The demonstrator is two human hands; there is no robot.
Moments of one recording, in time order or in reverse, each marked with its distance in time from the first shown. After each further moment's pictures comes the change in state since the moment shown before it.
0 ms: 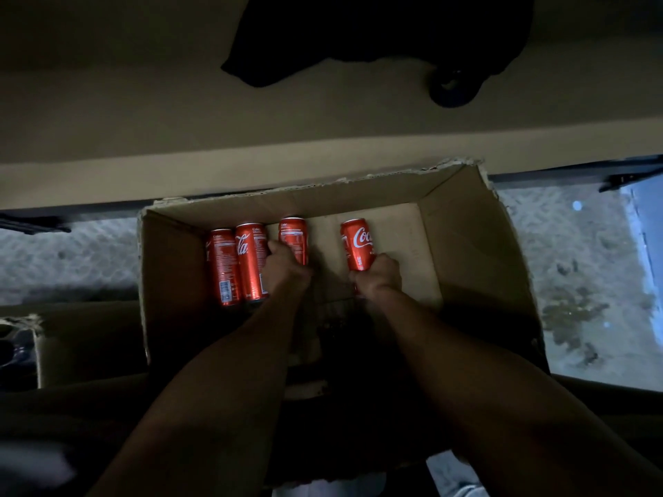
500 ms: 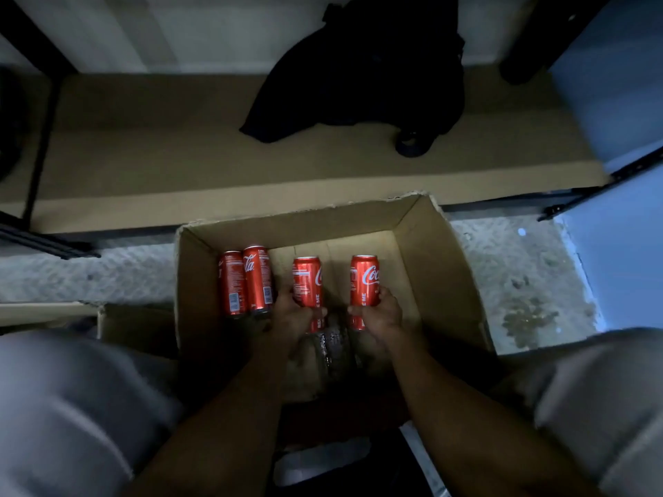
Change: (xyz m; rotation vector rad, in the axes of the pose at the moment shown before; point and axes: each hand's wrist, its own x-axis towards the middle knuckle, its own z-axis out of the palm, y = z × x) left_hand -0.097 -0.031 -0.015 -0.560 -0.183 0.127; right_hand -0.090 0.034 -0.036 0.370 0.011 -0.038
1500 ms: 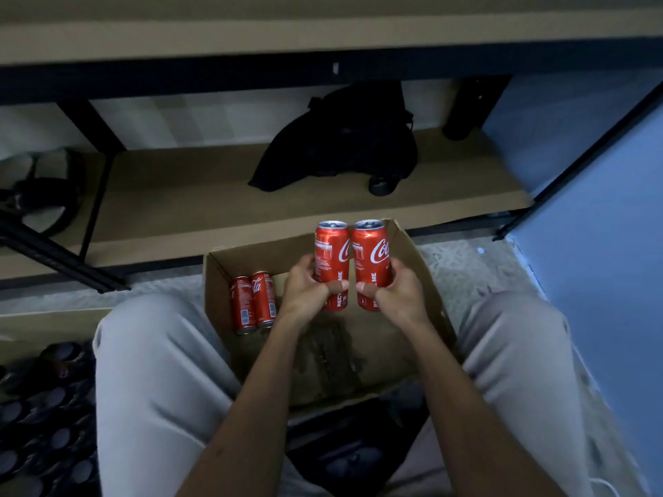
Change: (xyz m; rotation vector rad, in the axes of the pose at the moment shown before) left_hand -0.136 0.106 -0.019 -0.118 -0.154 0.383; right_hand -0.144 -0.080 -0.096 -0.011 0.041 -0.472
